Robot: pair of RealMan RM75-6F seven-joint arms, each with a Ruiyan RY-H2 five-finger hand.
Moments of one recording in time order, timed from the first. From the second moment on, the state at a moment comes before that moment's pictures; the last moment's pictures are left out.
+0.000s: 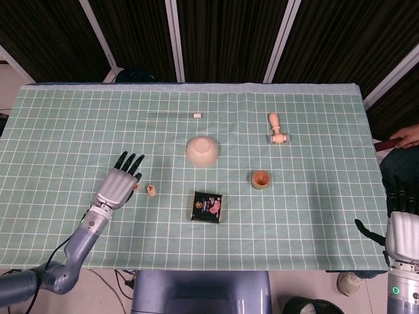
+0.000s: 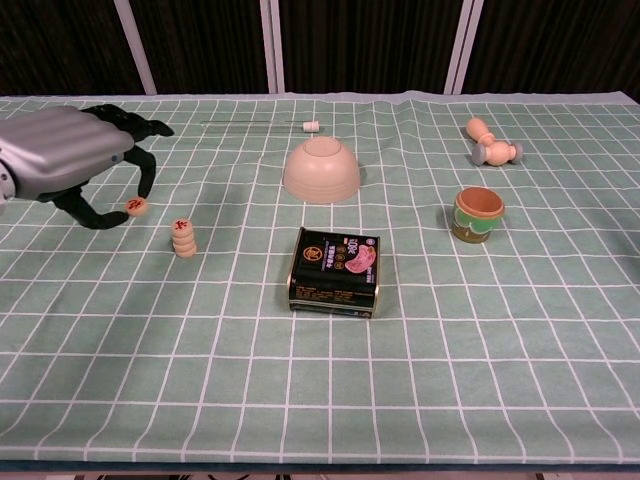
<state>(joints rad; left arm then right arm) -0.65 -1.49 -0.12 -1.52 1.20 1.04 0.73 0.04 -1.25 0.19 -1.63 -1.39 1.62 -0.19</state>
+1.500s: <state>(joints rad) -0.75 -1.58 -0.10 -1.48 1.06 1.04 0.83 0.04 -1.25 0.19 -1.62 -1.39 1.62 -0.18</state>
